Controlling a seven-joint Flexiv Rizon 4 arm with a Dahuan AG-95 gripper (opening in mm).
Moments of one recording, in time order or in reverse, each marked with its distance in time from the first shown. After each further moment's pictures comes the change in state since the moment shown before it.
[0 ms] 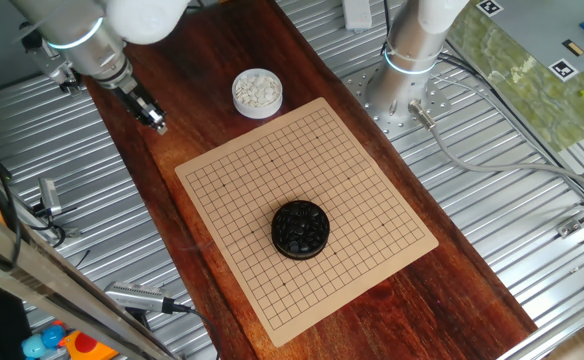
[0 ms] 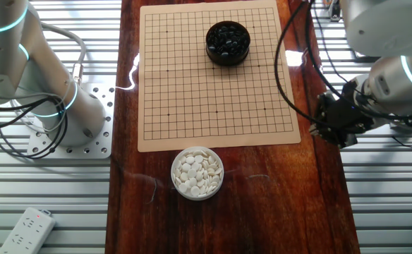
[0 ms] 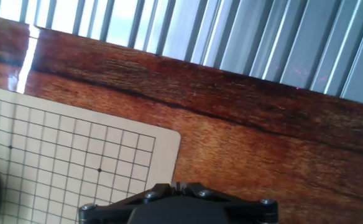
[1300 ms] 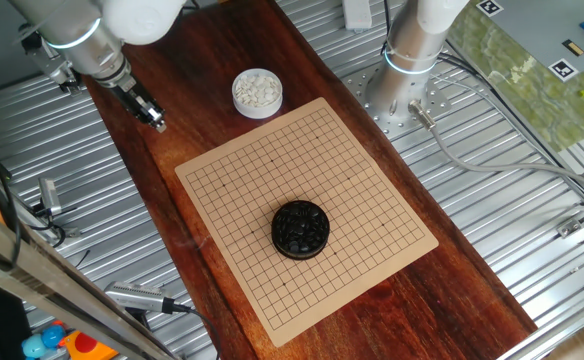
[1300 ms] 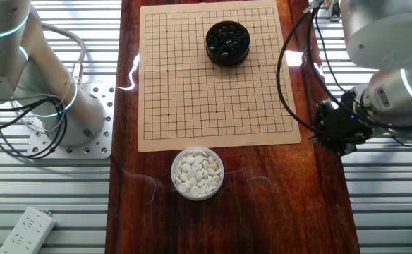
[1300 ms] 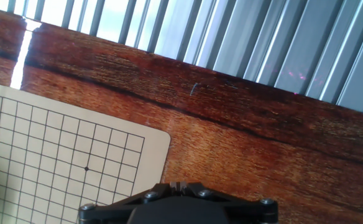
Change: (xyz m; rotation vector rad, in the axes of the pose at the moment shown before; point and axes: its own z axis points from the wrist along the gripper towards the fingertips) arm 0.004 -0.013 0.009 0.001 0.007 -0.009
